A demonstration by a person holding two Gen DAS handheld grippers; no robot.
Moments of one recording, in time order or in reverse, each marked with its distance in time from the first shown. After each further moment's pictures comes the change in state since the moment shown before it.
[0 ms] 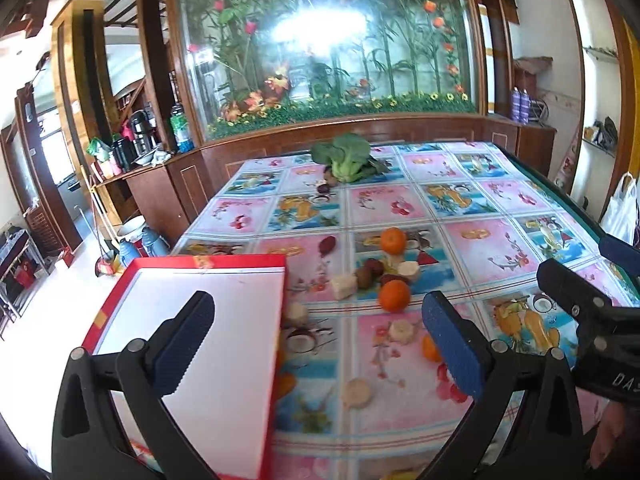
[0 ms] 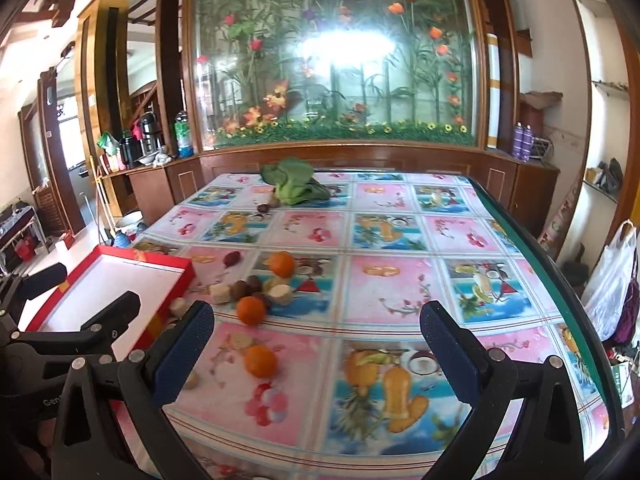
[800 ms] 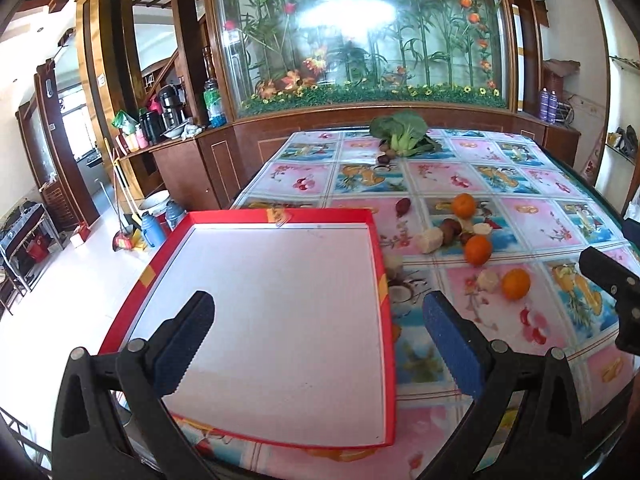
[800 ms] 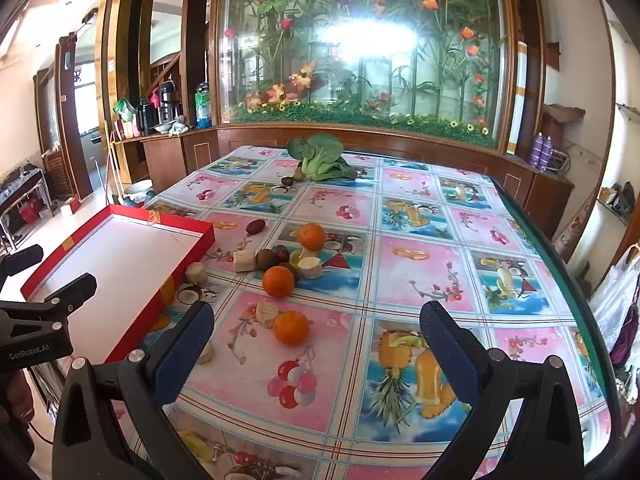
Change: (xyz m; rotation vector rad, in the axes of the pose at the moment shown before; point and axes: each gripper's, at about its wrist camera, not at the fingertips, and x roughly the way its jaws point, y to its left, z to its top) left arm 0.005 0.097 -0.051 -0.085 0.065 0.025; right arm 0.015 0.031 -0.020 -0.095 0.053 0.017
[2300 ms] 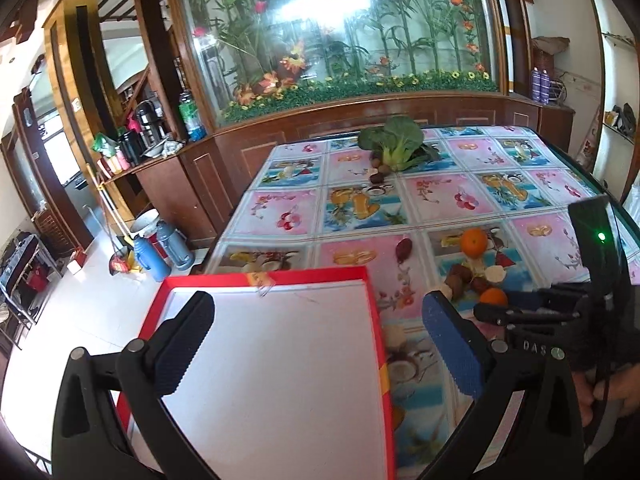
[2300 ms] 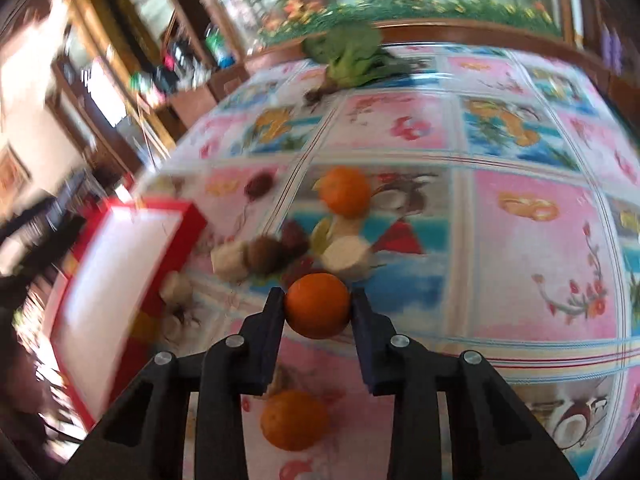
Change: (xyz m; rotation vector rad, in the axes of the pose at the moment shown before) left arm 0.056 -0.019 0.080 0.109 0.040 -0.037; right arm 0.139 -0.042 0.023 0.224 0.343 0.344
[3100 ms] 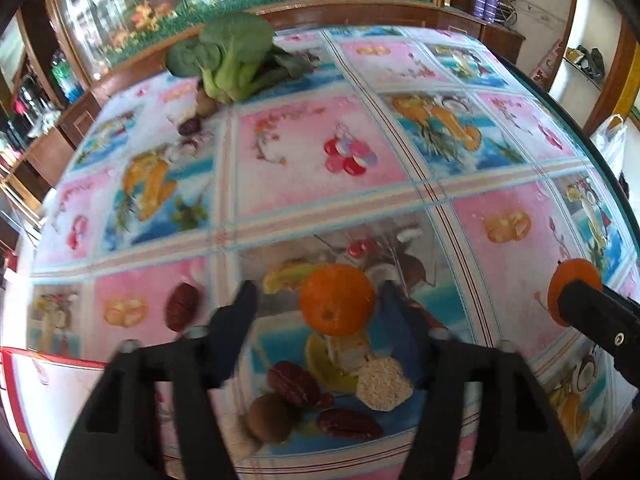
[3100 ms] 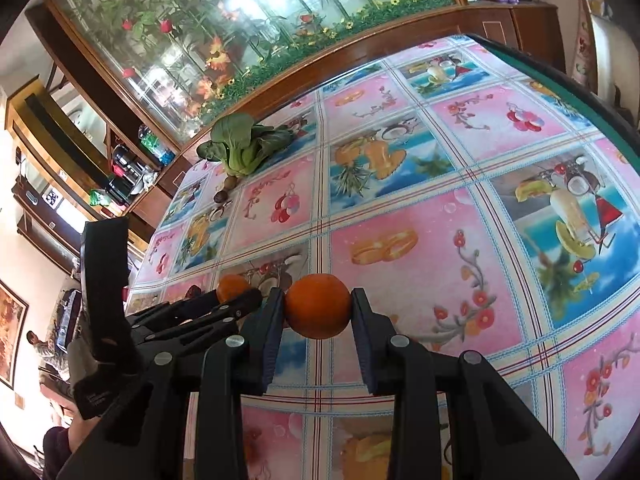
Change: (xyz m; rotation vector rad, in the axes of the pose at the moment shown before) left arm 0.166 -0.155 0.046 0.131 0.357 -0.268; right arm -0.047 -0.079 0.017 0.305 -0.173 -0.080
